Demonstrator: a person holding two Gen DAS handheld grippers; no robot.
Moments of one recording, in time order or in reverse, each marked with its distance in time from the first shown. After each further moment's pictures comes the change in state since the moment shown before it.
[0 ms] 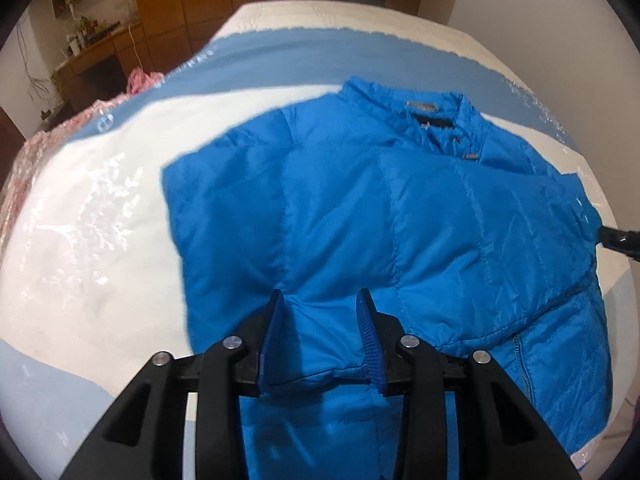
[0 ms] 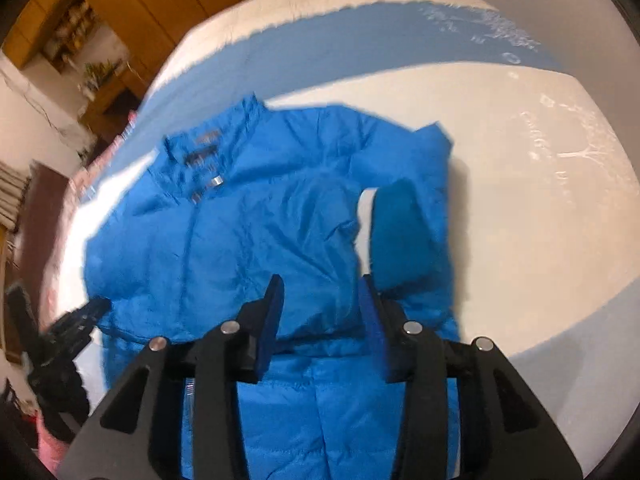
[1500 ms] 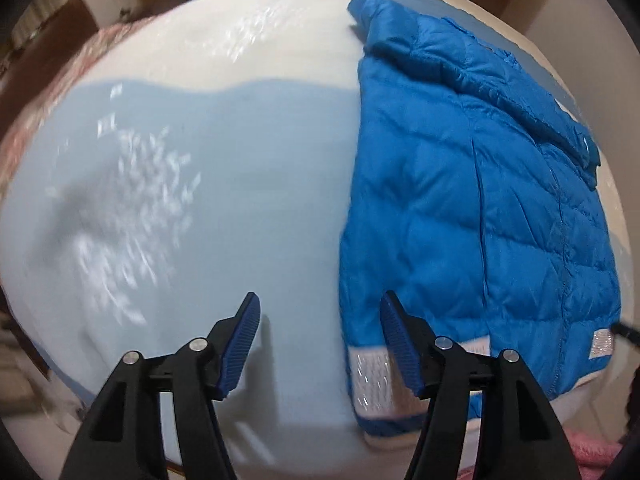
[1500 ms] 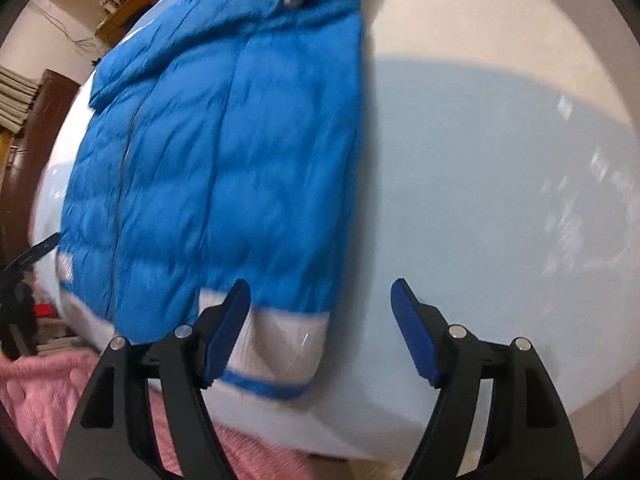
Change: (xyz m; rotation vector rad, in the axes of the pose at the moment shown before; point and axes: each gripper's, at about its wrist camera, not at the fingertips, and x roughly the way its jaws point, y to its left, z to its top) left arm -0.100 0.045 -0.246 -0.320 0.115 0.075; right arm -0.054 -0.088 -0.243 -0.136 0.211 0.080
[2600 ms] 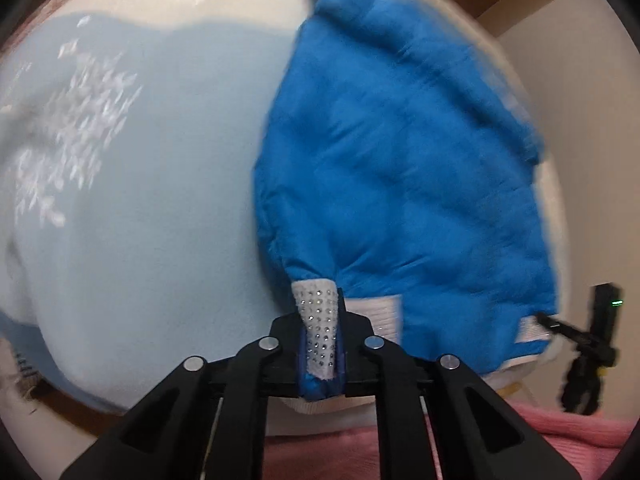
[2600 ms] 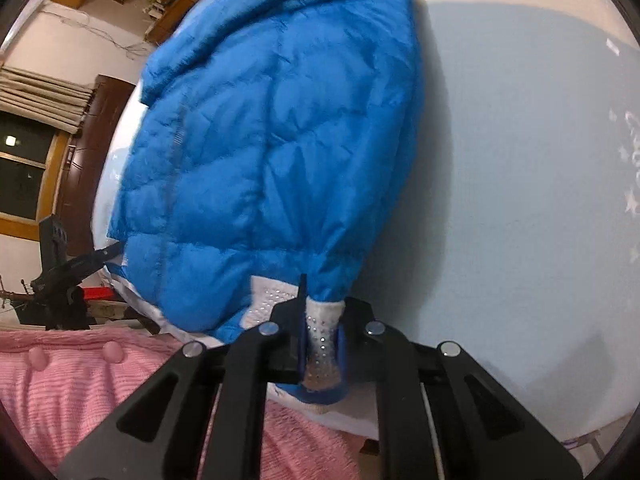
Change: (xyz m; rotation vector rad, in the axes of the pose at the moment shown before) left arm -0.011 -0.016 0.001 -0.045 0.060 -0.310; right arm -0.014 0.002 -0.003 -0.015 -0.022 0.284
